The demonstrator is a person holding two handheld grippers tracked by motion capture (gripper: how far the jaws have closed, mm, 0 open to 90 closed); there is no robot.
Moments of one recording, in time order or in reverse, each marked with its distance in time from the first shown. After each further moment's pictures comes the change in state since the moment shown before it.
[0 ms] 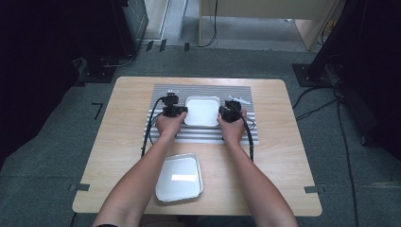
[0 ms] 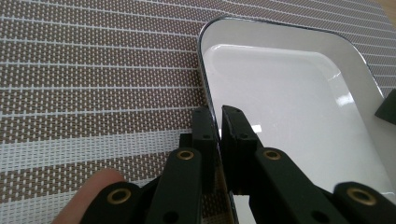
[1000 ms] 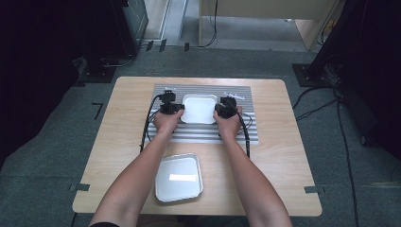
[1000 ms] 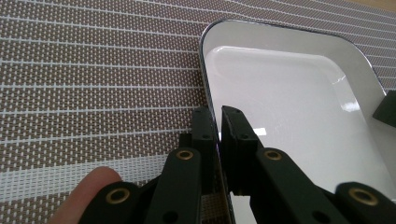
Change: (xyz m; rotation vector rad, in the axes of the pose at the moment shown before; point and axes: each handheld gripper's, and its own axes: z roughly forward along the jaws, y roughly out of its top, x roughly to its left) left arm 0.011 0.010 0.002 -0.012 0.030 0.007; right arm 0.012 0.008 0.017 0.031 0.001 -0.015
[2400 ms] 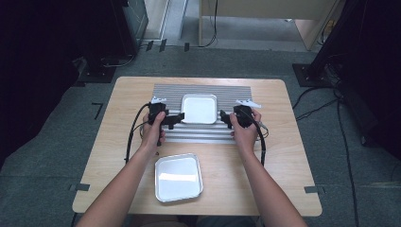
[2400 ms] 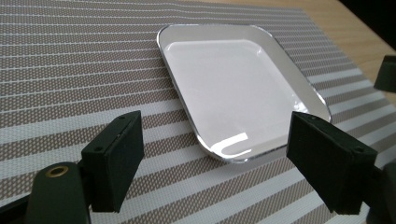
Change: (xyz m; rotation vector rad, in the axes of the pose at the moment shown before) left arm 0.005 -0.041 -0.077 -0.126 -0.126 0.195; right arm -0.031 -0.009 -0.075 -0.060 0.062 -0.195
